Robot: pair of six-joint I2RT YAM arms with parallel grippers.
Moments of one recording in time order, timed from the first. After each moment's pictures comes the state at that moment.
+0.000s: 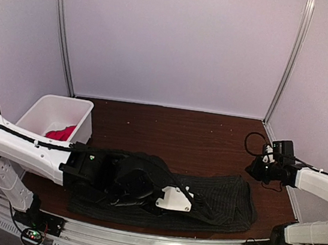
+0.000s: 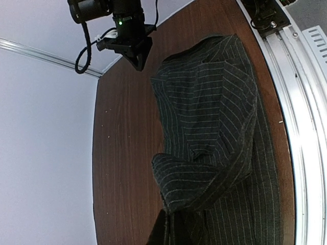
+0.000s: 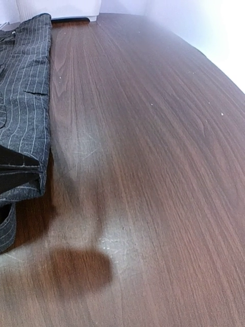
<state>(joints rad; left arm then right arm) -1.54 1.57 1.28 -0.39 -0.47 0.60 0.14 1.14 0.53 -0.21 -0.21 0.60</state>
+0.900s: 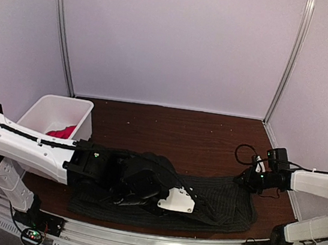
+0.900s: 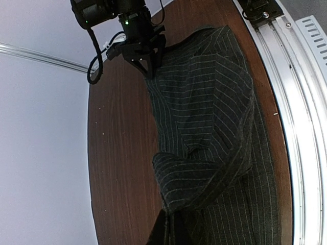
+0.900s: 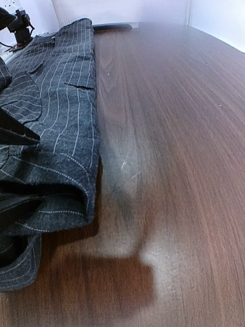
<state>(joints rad) -1.54 1.61 1.35 -0.50 -0.46 0.59 0.13 1.22 0.46 -0.20 -0.44 0.56</state>
